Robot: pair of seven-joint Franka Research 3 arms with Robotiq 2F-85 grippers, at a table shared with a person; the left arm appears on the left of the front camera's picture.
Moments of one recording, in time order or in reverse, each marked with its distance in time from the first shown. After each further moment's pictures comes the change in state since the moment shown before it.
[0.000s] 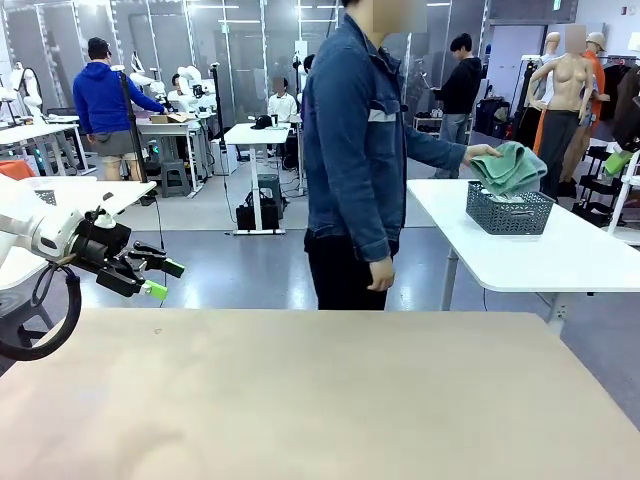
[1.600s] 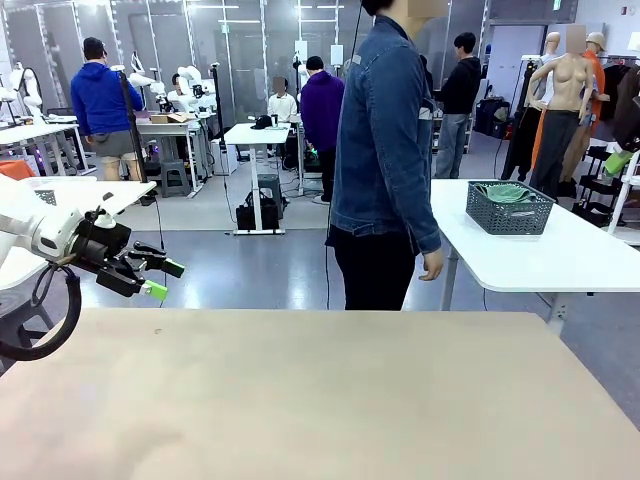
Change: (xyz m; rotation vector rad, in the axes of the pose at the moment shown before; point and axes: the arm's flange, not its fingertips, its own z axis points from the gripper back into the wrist) left arm 0.000 0.000 0.000 0.000 0.000 0.000; right arm 0.000 0.000 0.000 0.000 0.000 0.000
